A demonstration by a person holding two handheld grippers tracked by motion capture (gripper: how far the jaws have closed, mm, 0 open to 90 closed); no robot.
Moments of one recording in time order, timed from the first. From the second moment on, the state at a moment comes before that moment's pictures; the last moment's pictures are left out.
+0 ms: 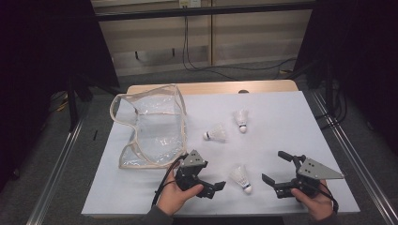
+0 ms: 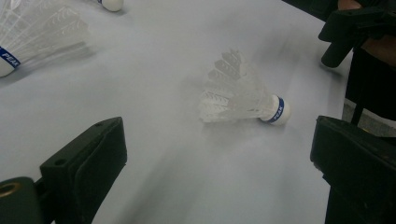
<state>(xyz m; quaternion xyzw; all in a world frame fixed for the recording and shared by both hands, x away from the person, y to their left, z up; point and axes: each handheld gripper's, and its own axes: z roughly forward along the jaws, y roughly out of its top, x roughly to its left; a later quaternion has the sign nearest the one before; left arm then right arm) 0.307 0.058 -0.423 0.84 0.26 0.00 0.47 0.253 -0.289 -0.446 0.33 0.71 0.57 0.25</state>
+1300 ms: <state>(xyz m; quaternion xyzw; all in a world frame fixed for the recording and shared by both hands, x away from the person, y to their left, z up) 0.306 0.102 -0.422 0.84 0.26 0.00 0.48 0.252 -0.288 -0.445 0.32 0.71 0.57 0.25</state>
